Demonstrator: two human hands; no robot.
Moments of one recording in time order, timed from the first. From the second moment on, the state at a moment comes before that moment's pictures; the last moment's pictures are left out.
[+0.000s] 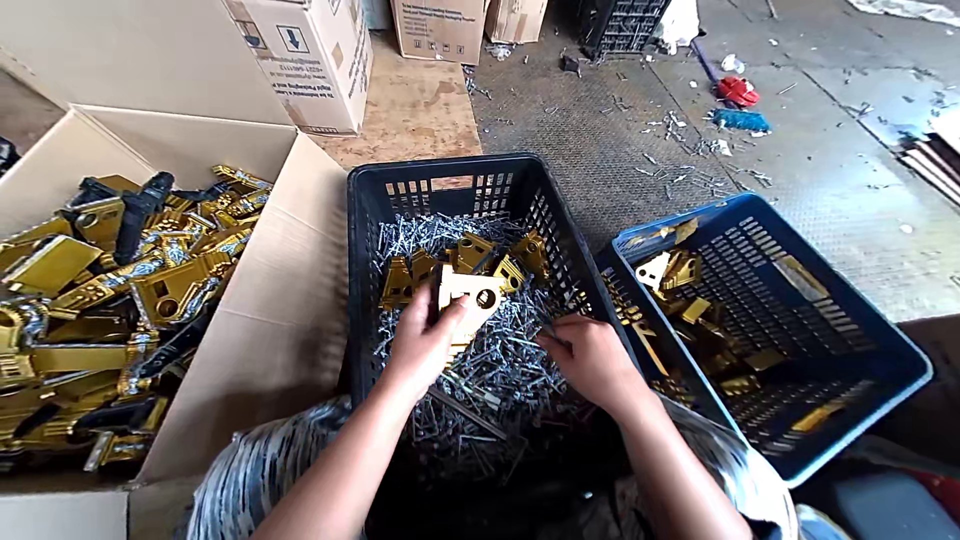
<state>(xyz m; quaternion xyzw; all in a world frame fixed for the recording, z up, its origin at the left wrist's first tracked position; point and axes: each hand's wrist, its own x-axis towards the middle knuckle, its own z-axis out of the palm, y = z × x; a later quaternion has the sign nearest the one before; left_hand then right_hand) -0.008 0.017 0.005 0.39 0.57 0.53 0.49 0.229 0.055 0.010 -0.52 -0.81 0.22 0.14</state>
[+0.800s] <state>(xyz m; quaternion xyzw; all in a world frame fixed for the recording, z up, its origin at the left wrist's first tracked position) 0.000 0.015 0.003 0.47 0.62 0.48 0.42 0.209 0.046 0.004 -0.37 -0.84 0.19 0.34</state>
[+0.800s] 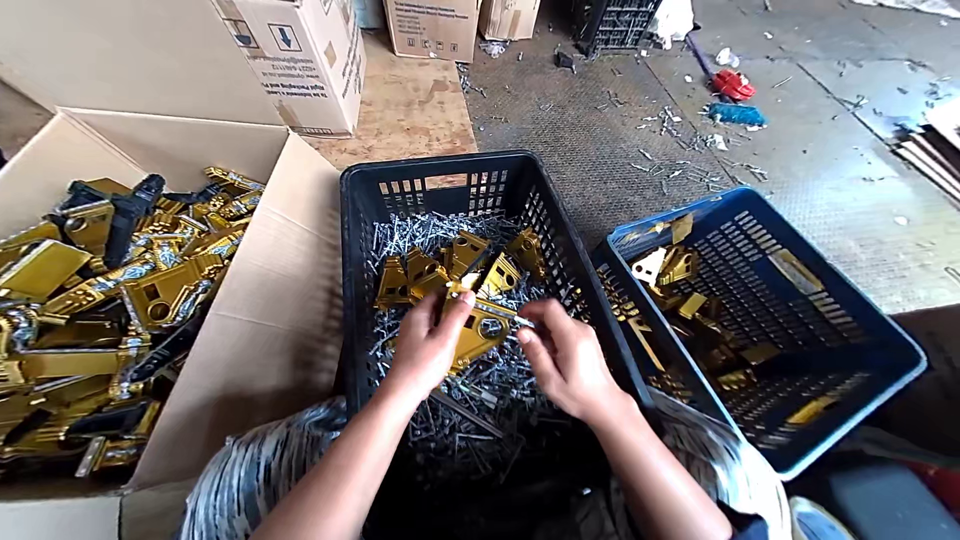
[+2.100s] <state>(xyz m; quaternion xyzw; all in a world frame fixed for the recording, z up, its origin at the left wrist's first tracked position) -0.010 0.007 0.013 0.51 0.33 0.45 0.65 0.181 0.042 0.013 -0.35 -0.36 0.74 0.45</state>
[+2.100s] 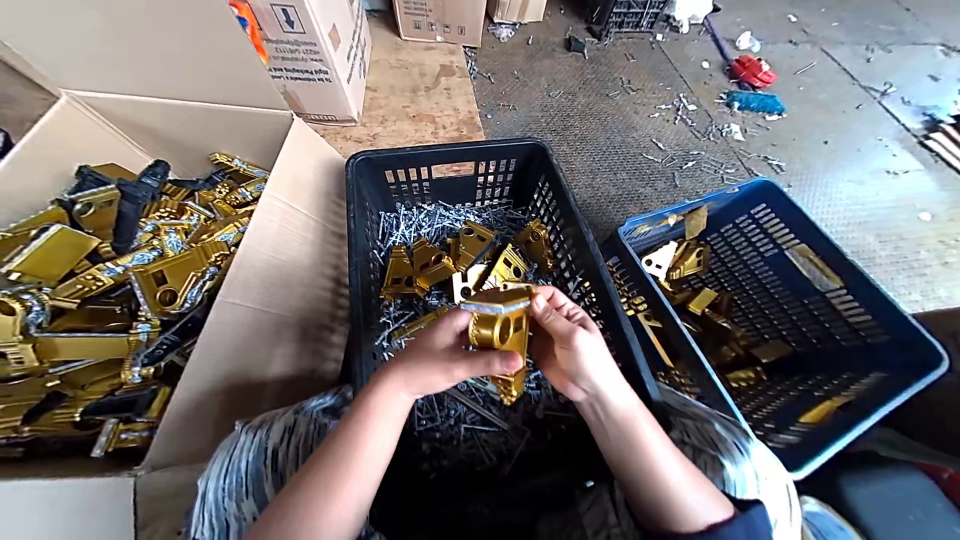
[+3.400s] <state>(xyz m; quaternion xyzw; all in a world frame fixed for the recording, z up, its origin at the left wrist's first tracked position) -0.007 0.019 0.009 0.32 0.56 0.56 0.52 0.233 0.078 0.017 -0.41 -0.76 0.49 0.10</state>
